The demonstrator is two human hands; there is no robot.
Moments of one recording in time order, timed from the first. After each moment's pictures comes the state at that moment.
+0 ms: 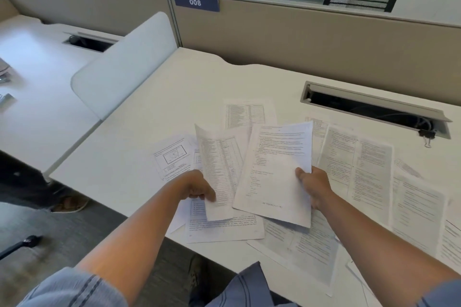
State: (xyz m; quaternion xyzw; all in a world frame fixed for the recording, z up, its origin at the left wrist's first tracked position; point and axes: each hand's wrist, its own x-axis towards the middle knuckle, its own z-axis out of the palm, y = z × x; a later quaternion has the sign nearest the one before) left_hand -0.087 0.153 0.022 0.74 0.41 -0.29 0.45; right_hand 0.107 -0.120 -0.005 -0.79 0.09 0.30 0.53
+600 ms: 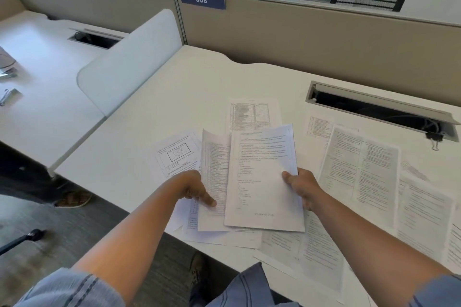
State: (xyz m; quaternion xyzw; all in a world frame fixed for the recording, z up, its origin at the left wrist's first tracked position) left_hand -0.103 0.163 0.029 0.77 0.39 -0.33 0.39; right_hand 0.092 -0.095 -0.012 -0.78 0.02 0.37 0.50
